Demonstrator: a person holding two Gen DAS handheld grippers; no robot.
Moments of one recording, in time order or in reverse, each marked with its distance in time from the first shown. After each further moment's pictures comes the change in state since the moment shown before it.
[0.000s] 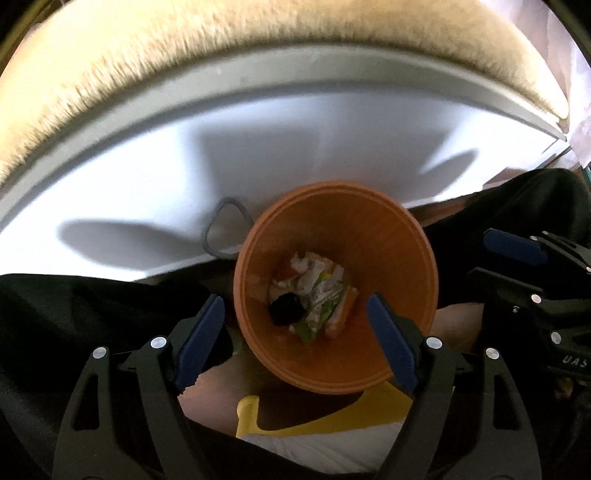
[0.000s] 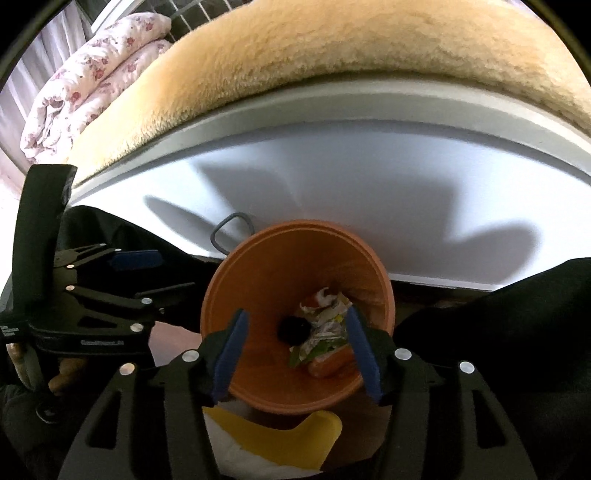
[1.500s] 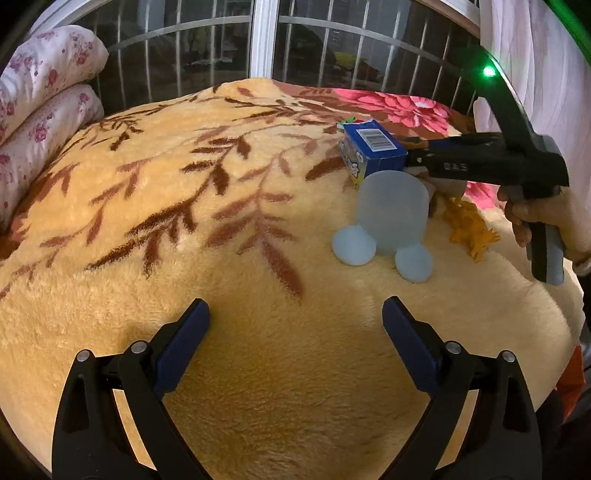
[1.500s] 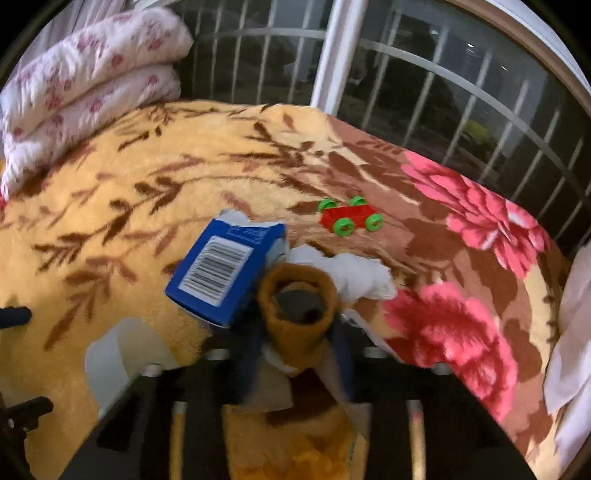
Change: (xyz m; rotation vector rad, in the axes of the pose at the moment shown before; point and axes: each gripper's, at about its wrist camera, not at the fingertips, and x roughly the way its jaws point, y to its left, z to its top) left arm -0.066 0.086 0.186 -0.147 -0.448 0.084; right arm 0.045 0.013 0.395 -0.494 -0.204 -0.264
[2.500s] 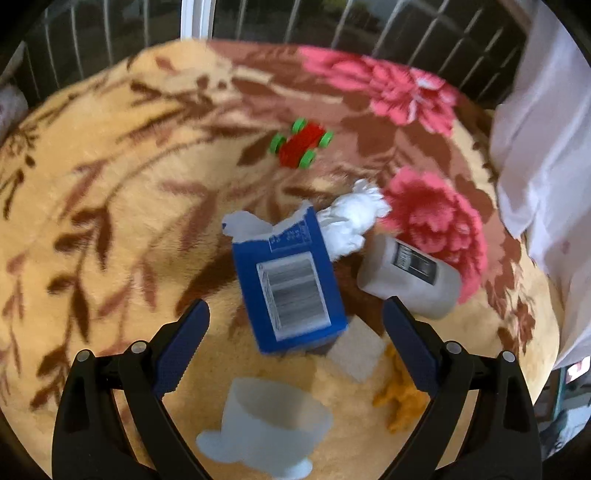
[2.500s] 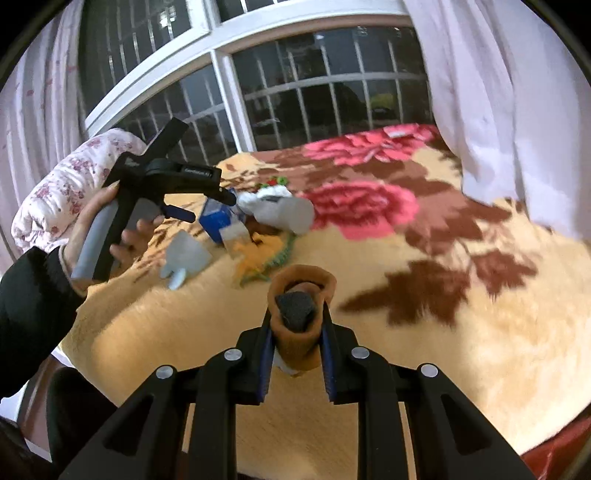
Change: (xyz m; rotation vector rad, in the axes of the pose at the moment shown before) left arm 0.114 -0.064 0.159 -0.086 0.323 -0.116; right arm -0.167 -0.047 -0.212 0.501 -0.221 0.067
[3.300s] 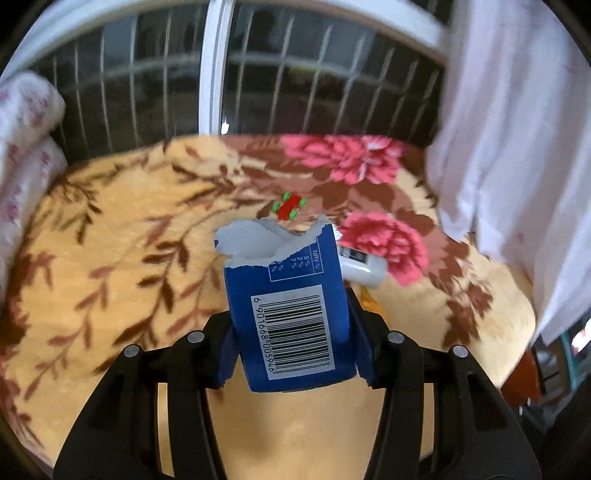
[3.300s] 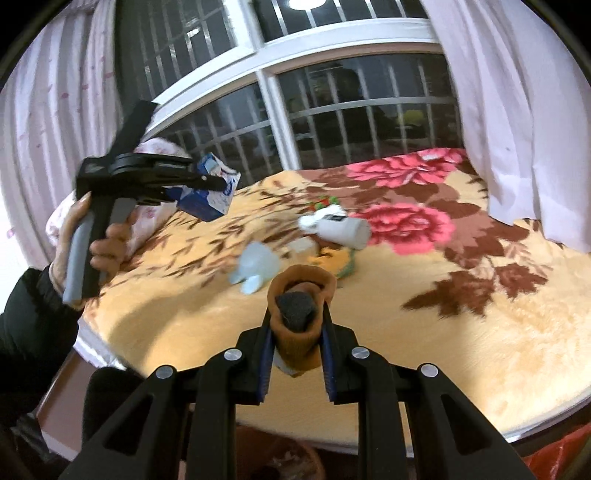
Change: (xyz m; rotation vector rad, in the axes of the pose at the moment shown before) left arm -0.169 -0.007 -0.100 0.147 -0.342 -0.021; right arm -0.063 0.065 -0.007 -0.053 -0.056 0.119
